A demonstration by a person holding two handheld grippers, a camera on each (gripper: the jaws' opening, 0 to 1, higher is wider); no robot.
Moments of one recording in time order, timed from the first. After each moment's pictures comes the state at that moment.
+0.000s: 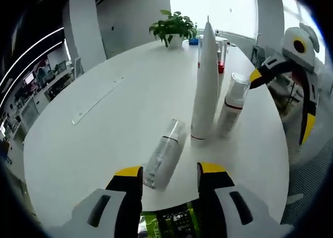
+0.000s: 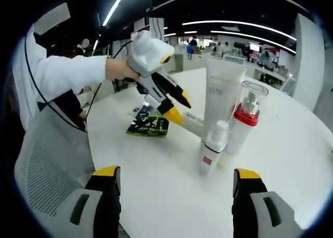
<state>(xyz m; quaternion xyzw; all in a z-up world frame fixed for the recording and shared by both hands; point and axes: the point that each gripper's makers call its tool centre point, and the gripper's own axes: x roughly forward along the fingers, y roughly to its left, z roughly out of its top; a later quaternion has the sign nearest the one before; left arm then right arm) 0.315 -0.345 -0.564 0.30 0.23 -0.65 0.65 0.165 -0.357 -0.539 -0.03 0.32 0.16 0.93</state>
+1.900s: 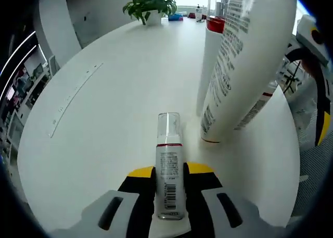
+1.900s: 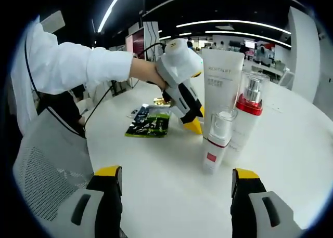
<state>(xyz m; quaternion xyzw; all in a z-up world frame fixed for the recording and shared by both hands) 0.318 -0.383 -0.612 0.38 0.27 -0.68 0.57 0.169 -0.352 -0.552 0.00 0.31 0.15 0.94</state>
